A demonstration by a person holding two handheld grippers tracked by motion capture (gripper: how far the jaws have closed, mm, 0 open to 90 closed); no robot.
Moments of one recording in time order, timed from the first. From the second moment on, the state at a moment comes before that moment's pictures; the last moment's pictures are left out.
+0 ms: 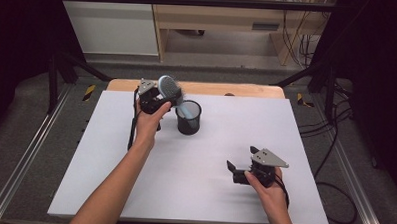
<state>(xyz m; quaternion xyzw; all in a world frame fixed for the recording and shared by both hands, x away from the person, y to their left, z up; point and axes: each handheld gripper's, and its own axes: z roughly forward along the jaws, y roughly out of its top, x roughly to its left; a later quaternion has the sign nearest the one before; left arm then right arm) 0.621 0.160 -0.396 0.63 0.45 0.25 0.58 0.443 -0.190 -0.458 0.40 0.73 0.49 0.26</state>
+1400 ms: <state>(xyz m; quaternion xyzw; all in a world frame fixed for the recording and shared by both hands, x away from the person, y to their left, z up) 0.613 0.161 -0.397 0.63 0.45 0.25 0.58 0.443 -0.189 -0.458 0.40 0.73 0.49 0.25</state>
